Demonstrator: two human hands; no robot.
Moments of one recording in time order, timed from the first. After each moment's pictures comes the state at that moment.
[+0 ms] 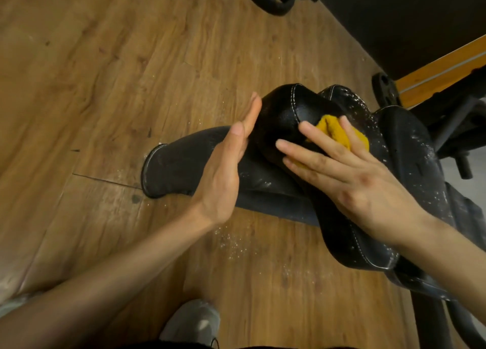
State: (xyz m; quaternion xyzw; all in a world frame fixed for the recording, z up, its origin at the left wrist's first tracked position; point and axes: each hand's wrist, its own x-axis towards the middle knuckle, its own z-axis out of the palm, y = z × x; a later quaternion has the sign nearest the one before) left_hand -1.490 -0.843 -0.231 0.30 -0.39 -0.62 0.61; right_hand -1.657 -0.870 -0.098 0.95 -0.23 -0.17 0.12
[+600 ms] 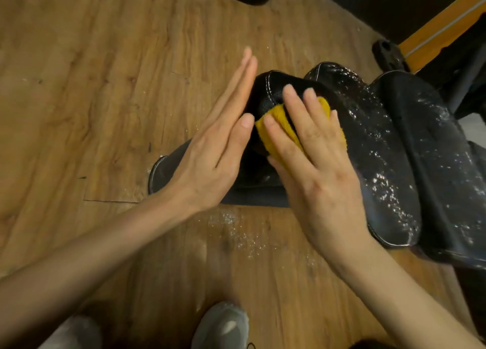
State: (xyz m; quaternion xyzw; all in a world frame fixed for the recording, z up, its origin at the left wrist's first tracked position) left_hand -1.468 -0.868 -0.216 0.35 -0.66 -0.37 0.55; right_hand -1.619 -0.830 -0.150 0.86 -0.47 0.12 0.12
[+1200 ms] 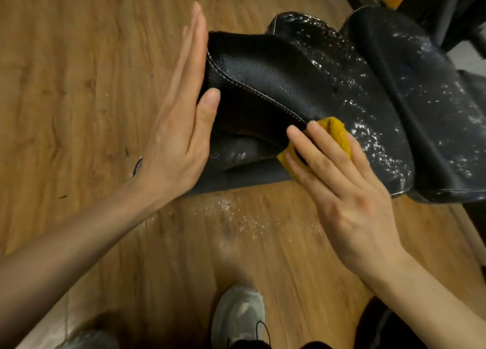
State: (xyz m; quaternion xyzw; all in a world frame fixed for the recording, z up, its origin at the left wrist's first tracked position) left_hand -1.479 -0.880 -0.218 0.35 -0.73 -0.28 0.52; right_hand -1.681 -0.770 -0.168 0.83 -0.53 0.02 0.18
